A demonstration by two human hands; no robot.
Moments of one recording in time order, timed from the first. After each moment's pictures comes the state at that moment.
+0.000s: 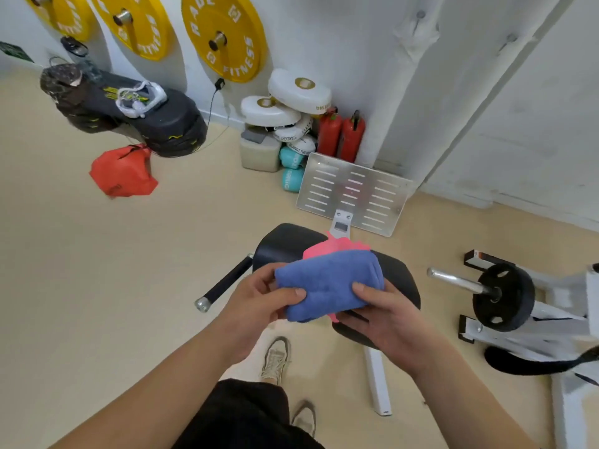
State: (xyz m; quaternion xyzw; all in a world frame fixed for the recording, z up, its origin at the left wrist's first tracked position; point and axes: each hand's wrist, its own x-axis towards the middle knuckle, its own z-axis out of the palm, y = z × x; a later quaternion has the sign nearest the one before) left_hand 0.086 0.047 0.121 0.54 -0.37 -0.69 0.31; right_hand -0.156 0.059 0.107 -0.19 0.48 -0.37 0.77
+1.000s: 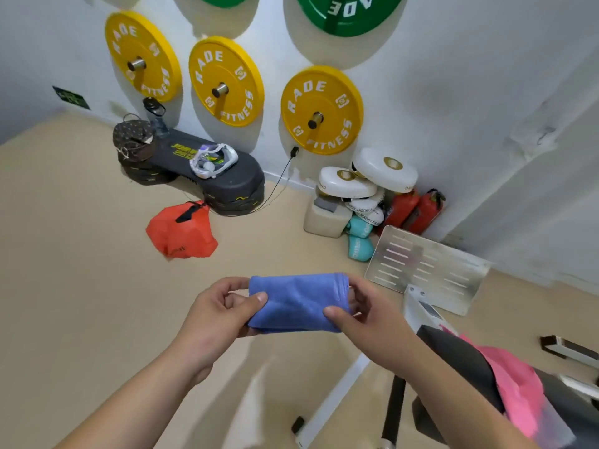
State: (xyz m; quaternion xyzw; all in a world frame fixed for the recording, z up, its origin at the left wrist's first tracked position) left_hand 0.622 -0.163 0.141 0.62 -0.34 -0.59 0.38; right_hand 0.361 -0.170 0.146 -0.59 0.59 -0.26 0.49
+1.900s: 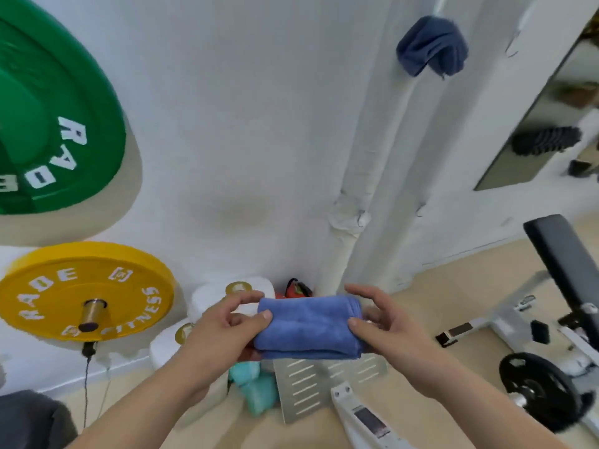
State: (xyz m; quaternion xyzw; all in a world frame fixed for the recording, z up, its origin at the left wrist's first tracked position) left_hand 0.272 -0.741 0.226 0.40 -0.59 -0.68 0.17; right_hand 0.061 -0.561 0.237 -0.32 0.72 -0.49 0.37
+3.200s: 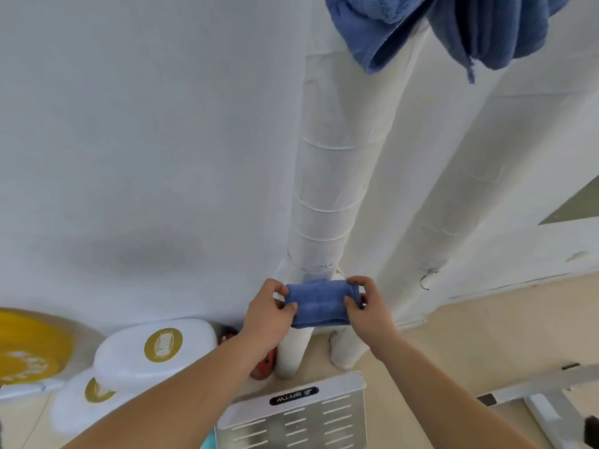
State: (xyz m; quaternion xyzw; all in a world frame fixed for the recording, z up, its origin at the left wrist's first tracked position) left_hand -0.239 -0.886 0.107 0.50 -0.68 -0.52 0.14; right_hand -0.412 -0.769 0.117 -0.26 0.81 -0.43 0.31
